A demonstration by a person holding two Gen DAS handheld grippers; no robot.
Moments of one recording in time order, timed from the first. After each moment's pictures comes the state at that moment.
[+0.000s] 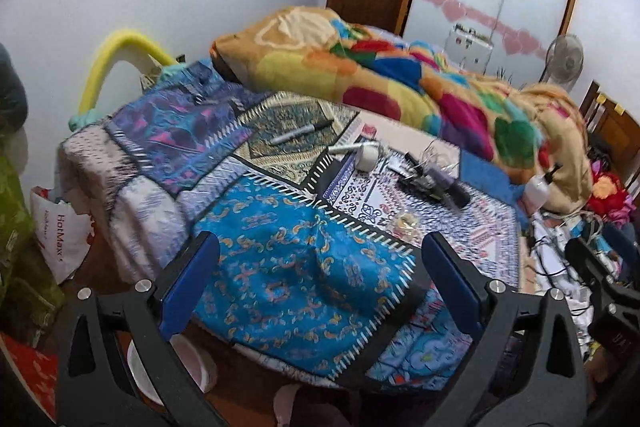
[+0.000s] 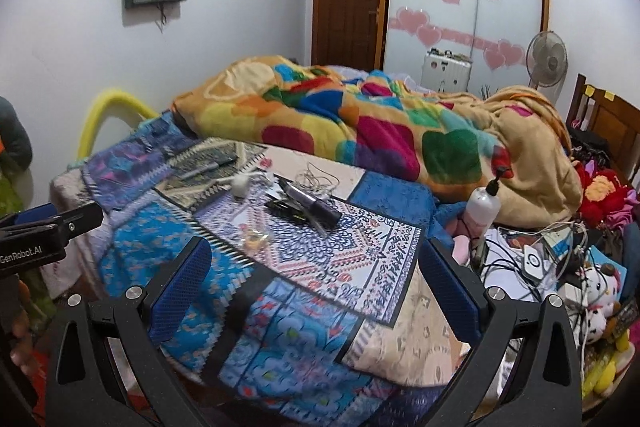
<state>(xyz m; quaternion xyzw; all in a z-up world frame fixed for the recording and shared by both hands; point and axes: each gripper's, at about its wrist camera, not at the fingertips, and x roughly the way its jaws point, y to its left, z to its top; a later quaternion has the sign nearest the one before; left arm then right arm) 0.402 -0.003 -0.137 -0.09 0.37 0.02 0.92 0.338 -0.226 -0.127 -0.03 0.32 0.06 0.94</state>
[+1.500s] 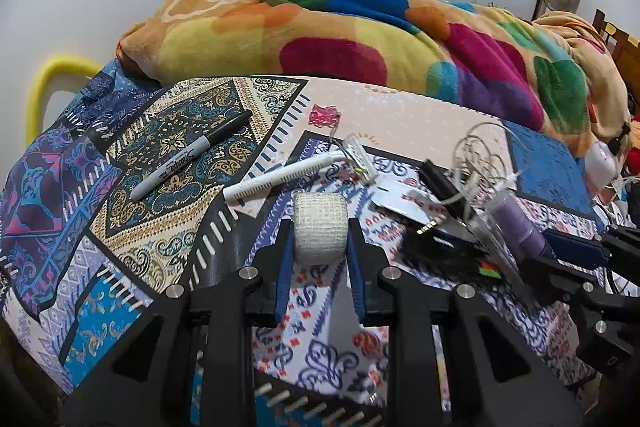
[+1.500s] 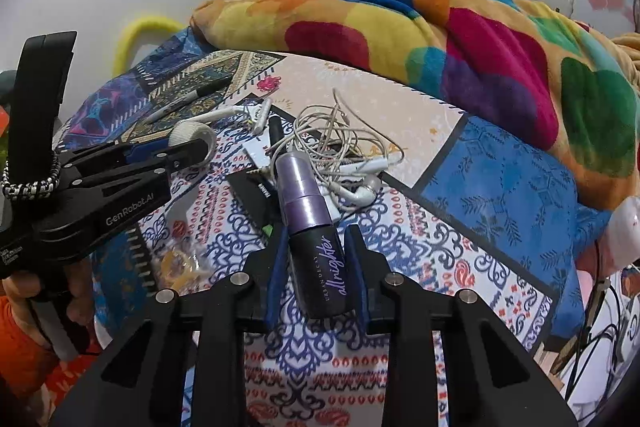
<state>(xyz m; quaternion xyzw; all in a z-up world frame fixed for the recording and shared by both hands) 0.599 -0.077 -0.237 0.00 0.43 -0.02 0.90 0.521 -0.236 -0.233 -0.02 0.46 0.22 0.86</state>
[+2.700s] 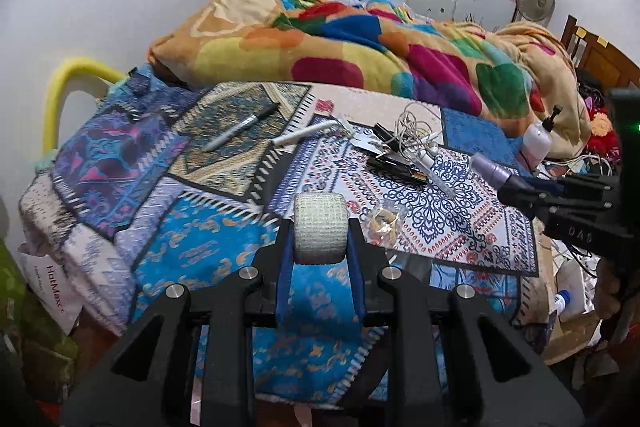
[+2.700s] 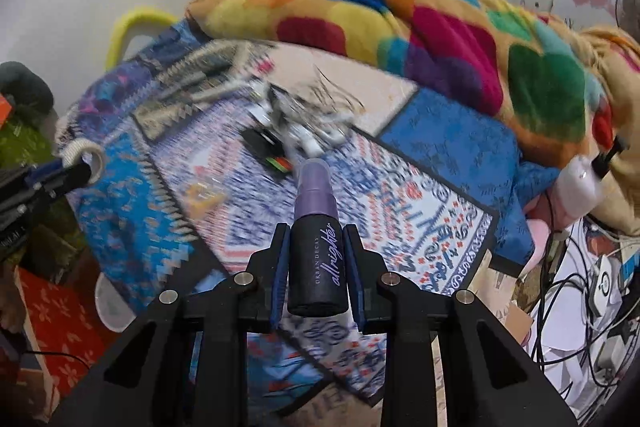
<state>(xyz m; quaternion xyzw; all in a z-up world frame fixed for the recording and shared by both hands) 0.454 -0.049 -0.160 -0.01 0.40 -0.04 0.91 0.465 -0.256 -0.194 -0.03 0.48 0.19 0.86</state>
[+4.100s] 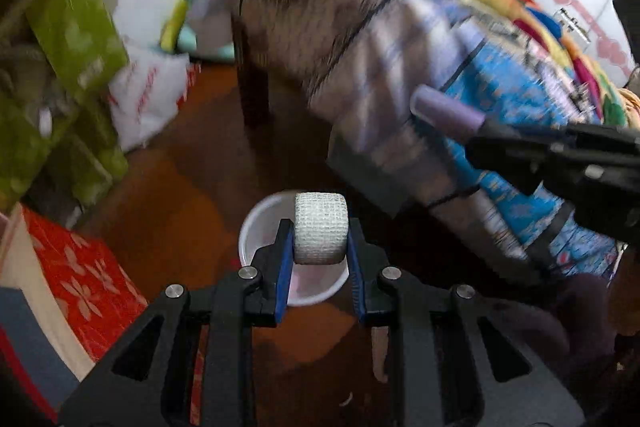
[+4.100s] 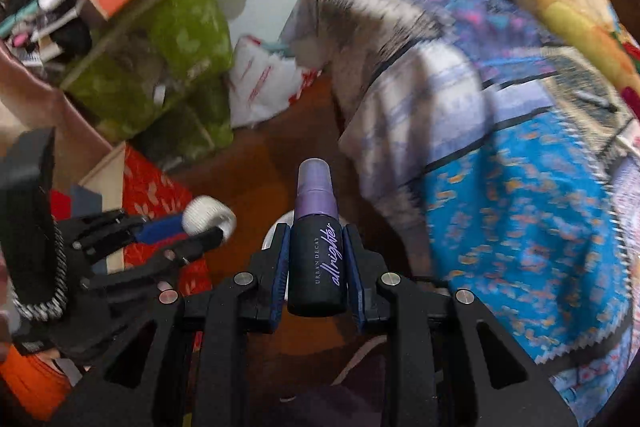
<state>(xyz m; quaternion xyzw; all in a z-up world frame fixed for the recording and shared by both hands) 0.237 0.223 -0.287 -0.17 0.51 0.14 0.83 0.301 0.098 -0.219 -0.15 0.51 0.46 0.72</state>
